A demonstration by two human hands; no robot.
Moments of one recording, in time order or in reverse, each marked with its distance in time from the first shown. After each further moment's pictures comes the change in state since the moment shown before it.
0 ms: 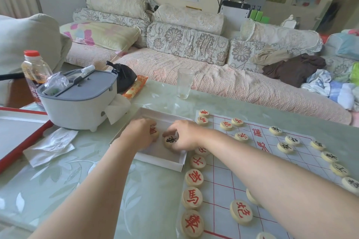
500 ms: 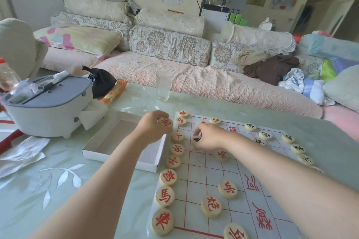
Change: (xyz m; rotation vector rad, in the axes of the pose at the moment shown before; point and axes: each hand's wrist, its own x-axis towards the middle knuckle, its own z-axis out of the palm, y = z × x) left_hand 0.007 0.096 0.009 -0.611 -0.021 -0.020; right_hand -0.089 0.080 -0.039 0.026 -0.020 0.420
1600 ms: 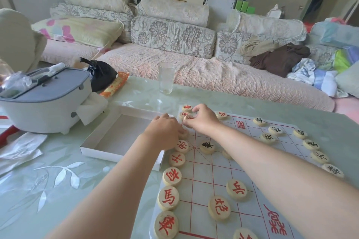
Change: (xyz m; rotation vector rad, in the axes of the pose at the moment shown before) left_hand 0.010 -0.006 0.032 0.794 -0.225 0.339; right_hand 0.056 -0.020 0.018 0.413 0.332 0.128
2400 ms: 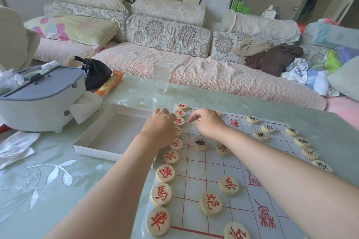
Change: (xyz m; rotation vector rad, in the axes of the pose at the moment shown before) left_hand 0.000 0.012 -0.001 -0.110 0.140 -0.134; right_hand -0.020 0.024 -0.022 -0.068 -0.057 -0.190
